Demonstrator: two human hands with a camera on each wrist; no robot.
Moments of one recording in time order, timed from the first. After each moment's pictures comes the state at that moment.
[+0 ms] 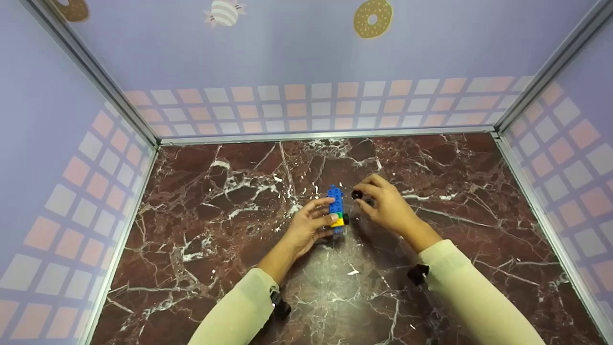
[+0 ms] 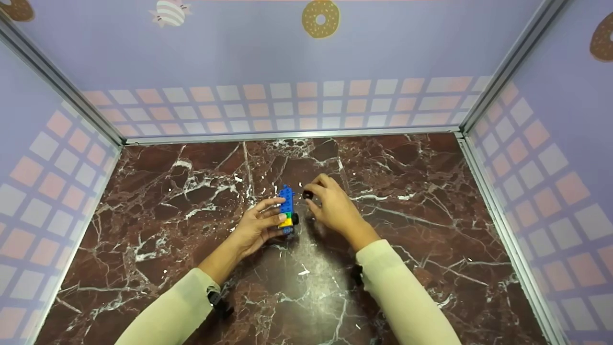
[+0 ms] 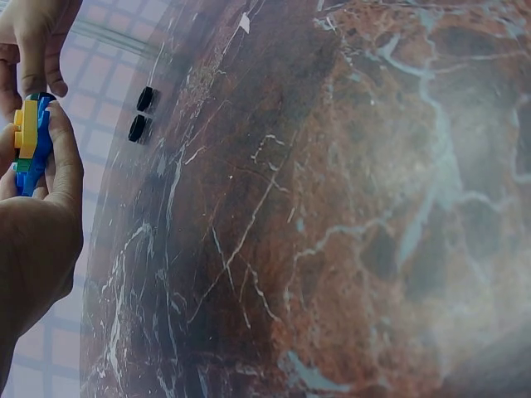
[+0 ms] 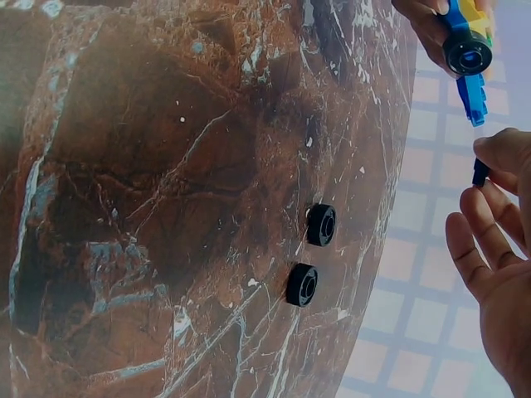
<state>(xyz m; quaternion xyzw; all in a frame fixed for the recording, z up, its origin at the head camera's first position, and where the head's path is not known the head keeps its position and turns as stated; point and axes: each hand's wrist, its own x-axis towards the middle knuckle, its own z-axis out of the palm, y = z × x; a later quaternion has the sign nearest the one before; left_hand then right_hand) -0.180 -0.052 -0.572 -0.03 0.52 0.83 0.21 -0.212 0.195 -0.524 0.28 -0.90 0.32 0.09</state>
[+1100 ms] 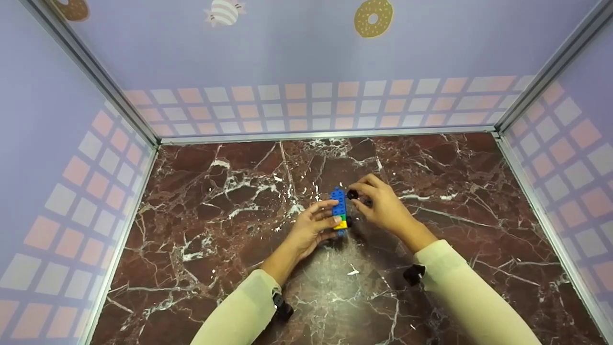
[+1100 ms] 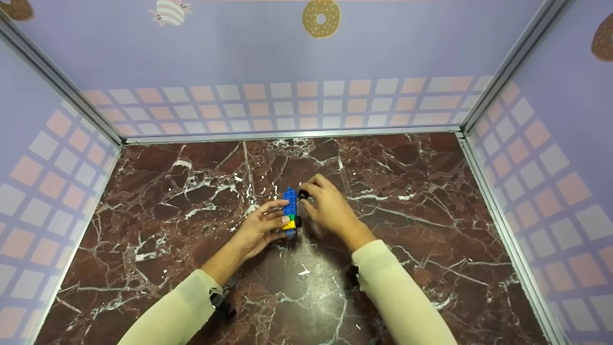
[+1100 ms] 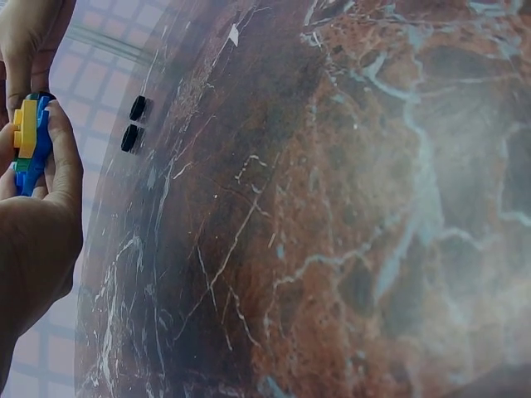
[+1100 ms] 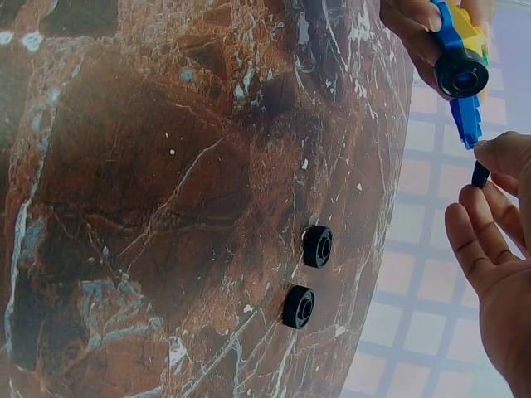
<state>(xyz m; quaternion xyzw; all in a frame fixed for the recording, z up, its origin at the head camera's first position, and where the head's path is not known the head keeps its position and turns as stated) -0.177 -0.047 -0.574 -0.02 0.51 0.83 0.22 -0.212 0.186 -0.525 0.29 -0.89 0.34 0.09</state>
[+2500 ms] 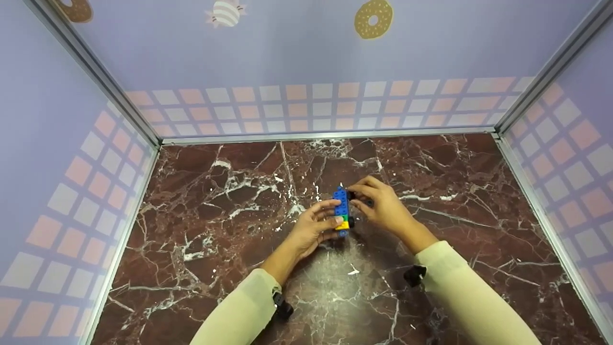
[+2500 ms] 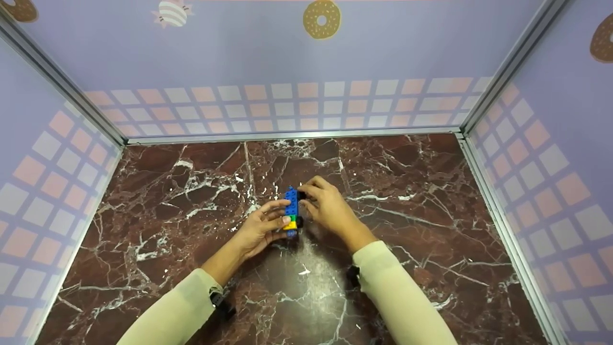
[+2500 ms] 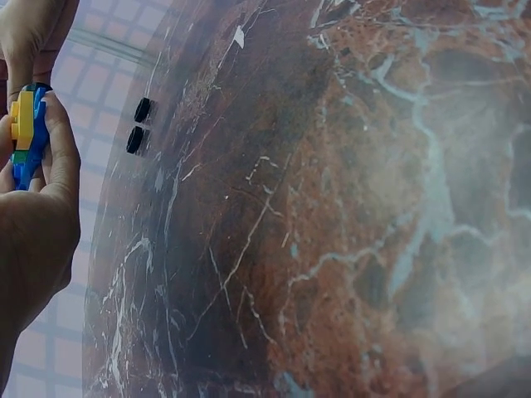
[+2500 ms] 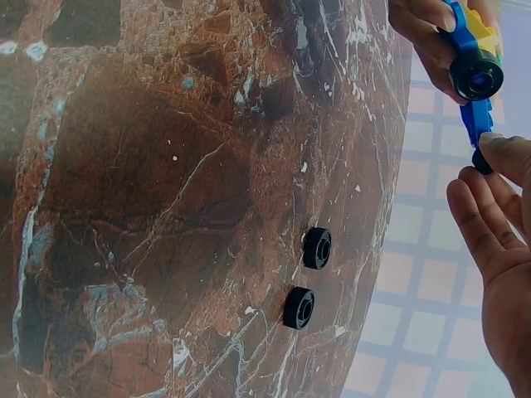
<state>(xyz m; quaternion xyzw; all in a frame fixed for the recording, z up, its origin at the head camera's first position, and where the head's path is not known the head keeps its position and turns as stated) -0.176 -0.046 -0.571 0.00 0.53 0.82 0.23 -0.210 0.185 -0.523 0.30 -0.87 0.38 0.08</state>
